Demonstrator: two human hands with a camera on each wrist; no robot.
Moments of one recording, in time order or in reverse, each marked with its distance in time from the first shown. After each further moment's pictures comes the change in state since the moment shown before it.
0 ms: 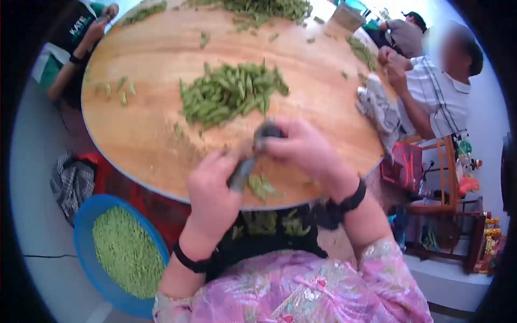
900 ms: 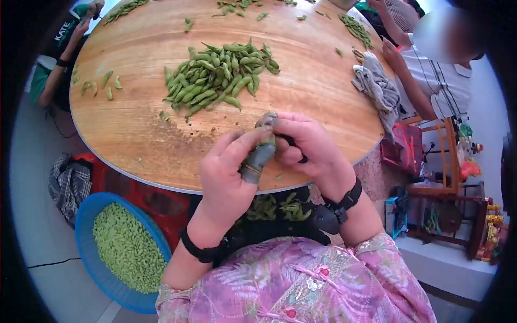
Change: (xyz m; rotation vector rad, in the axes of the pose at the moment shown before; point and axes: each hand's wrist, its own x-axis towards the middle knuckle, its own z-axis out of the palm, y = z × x) left_hand -0.004 0.001 0.029 -0.264 -0.085 0.029; right_hand -0.028 0.014 0.002 0.899 -0.004 0.262
